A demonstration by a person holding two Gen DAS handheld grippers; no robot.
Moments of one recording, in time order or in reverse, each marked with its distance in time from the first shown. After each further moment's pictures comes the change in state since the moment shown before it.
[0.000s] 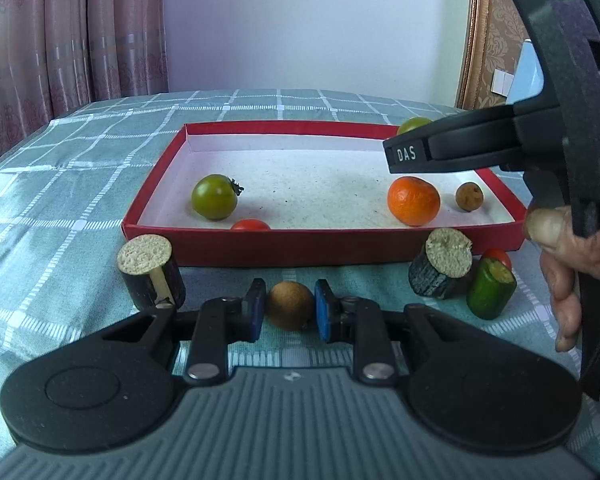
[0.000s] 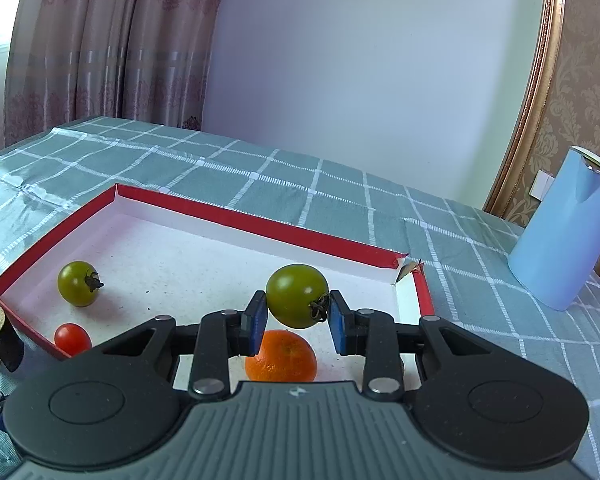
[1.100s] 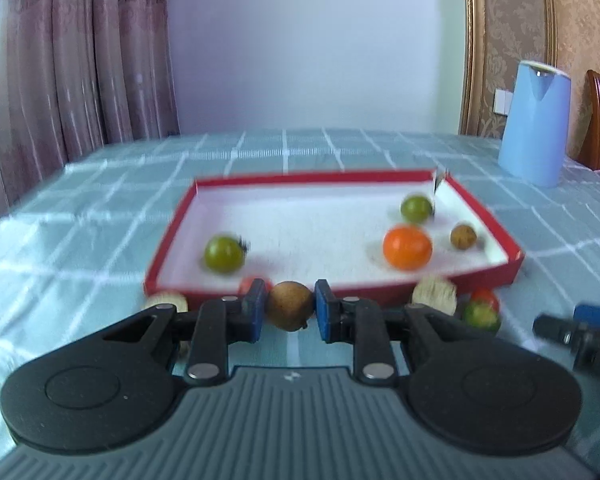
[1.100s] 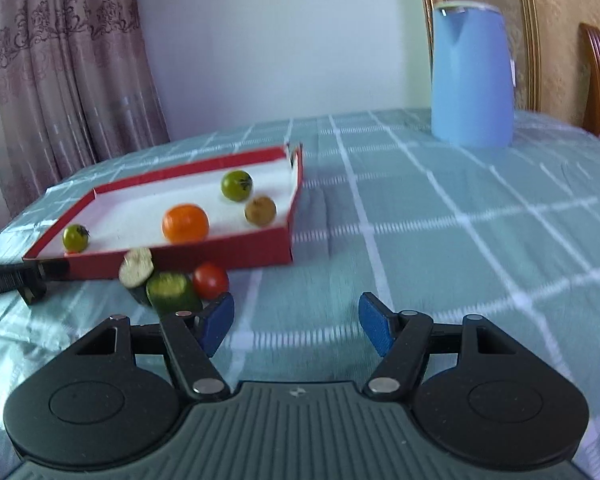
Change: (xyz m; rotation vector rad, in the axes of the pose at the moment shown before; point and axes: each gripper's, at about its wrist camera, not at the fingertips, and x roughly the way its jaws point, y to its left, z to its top) left arm -0.030 -0.014 0.026 0.051 -0.107 0.055; right arm -0.085 -0.111 -0.125 0.401 0.026 0.096
